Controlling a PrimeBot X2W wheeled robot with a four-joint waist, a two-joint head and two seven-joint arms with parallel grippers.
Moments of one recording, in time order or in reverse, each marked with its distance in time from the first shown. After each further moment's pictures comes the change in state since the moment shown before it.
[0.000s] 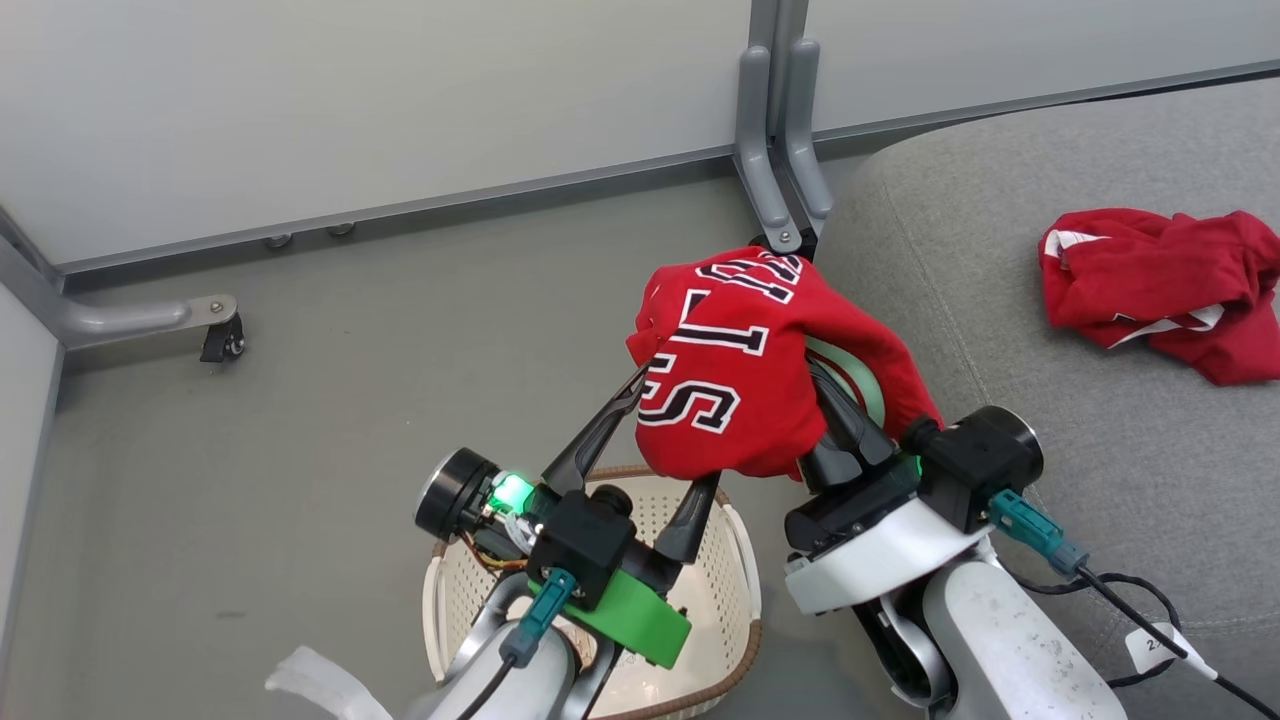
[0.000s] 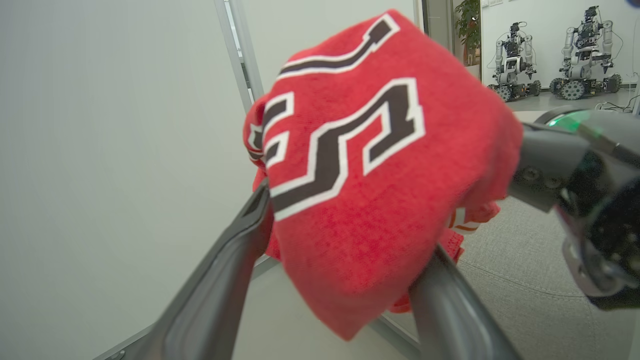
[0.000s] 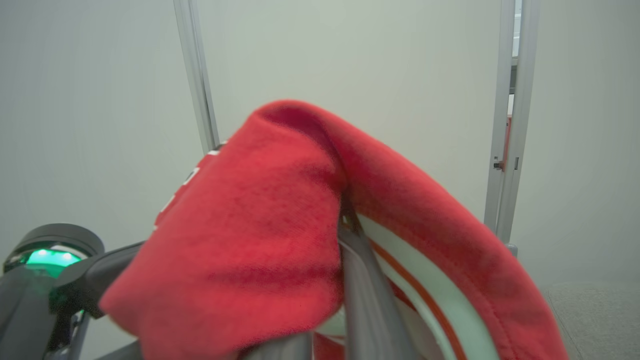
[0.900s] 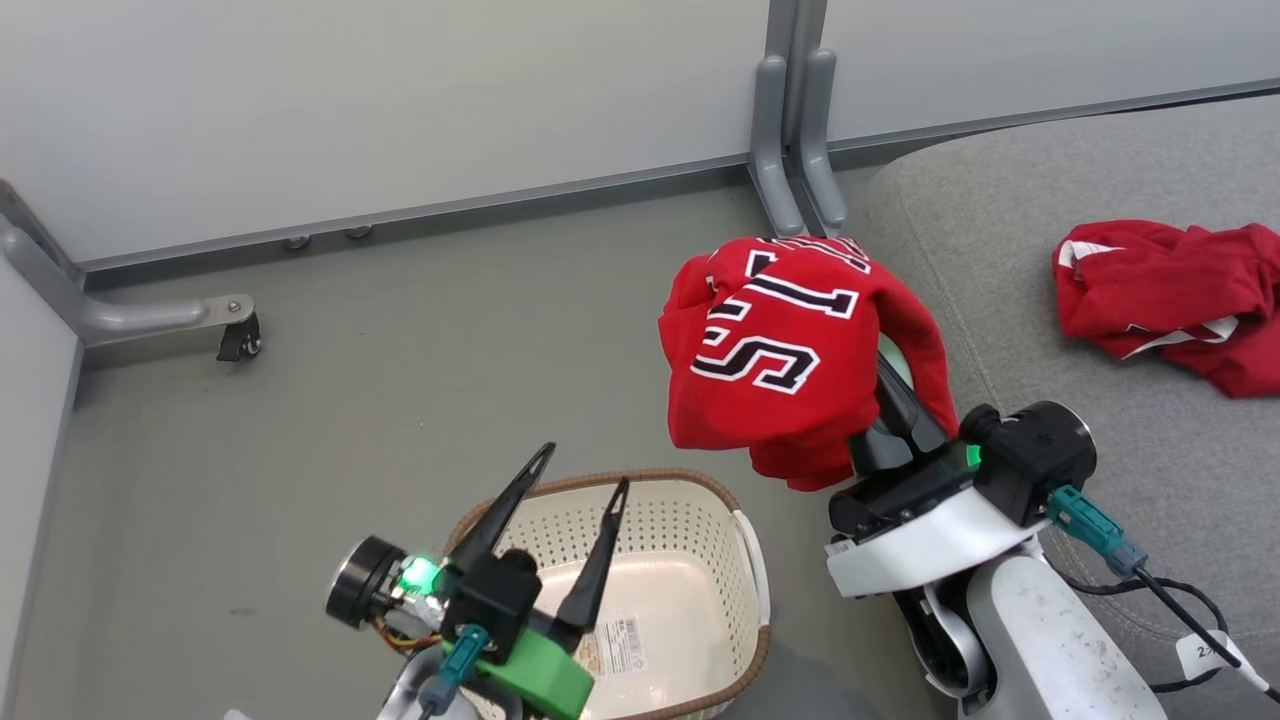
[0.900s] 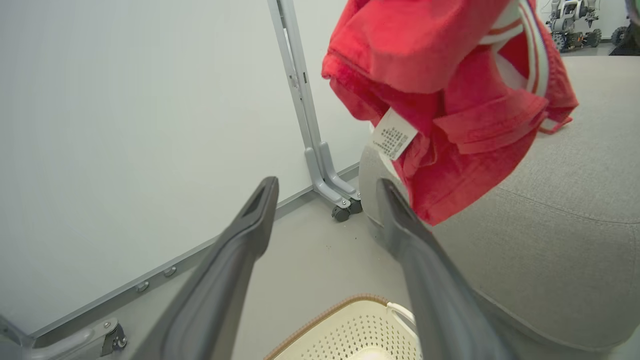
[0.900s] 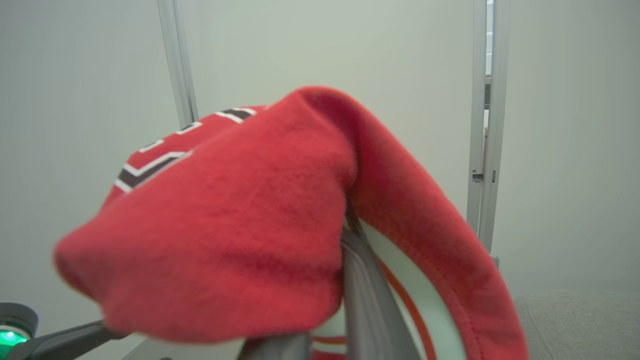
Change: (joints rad) left arm 0.137 0.067 0.122 0.034 0.040 -0.038 0.000; right arm 0.027 -0.013 -0.077 -0.051 0.004 0.000 0.000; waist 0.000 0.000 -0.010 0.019
